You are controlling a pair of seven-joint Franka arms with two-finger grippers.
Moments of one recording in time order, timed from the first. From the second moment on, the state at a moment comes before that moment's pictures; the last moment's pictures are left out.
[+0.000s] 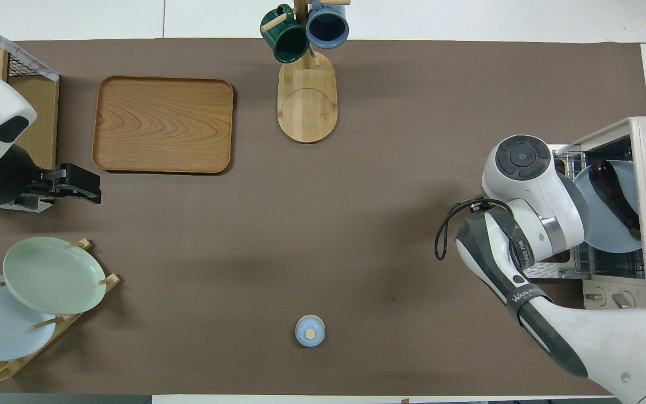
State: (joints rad) left arm -0.02 -0.04 -0.14 -1.67 -0.03 1.52 -0.16; right arm 0.20 0.26 -0.06 -2.10 -0.36 2.18 0.14
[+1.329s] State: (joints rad) left arm -0.02 -0.04 -0.14 -1.67 -0.03 1.52 -0.16; right arm 0.02 0.05 -0.05 -1.94 -0.26 1.88 -0.20
